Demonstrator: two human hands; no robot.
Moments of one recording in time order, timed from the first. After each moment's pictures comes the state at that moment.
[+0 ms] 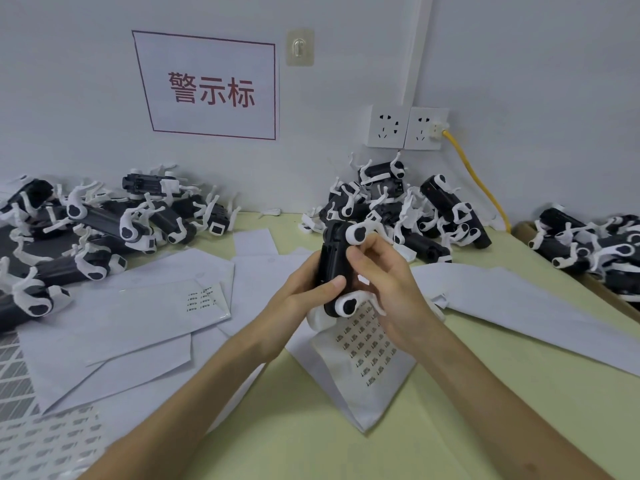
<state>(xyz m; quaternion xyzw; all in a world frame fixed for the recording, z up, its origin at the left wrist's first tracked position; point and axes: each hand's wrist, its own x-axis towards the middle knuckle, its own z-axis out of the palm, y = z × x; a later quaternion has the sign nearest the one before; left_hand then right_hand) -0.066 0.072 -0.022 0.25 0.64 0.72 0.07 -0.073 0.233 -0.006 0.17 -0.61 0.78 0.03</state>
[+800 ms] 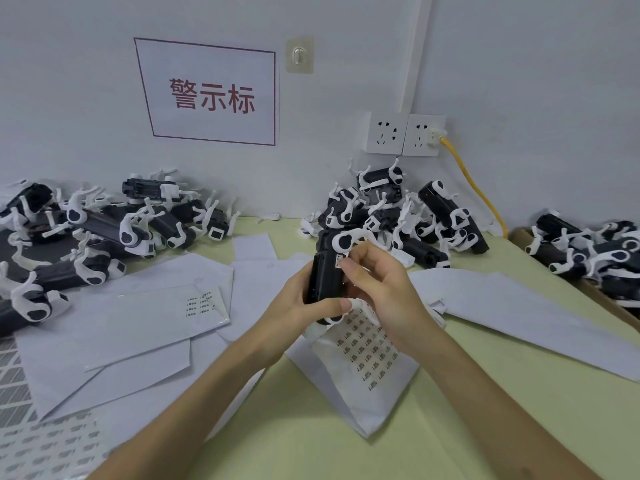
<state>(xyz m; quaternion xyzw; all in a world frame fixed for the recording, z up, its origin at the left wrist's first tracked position) -0.063 0.072 -0.019 0.24 0.67 0.70 0.04 -0.074 0.236 -0.005 0.19 -0.68 0.71 0.06</state>
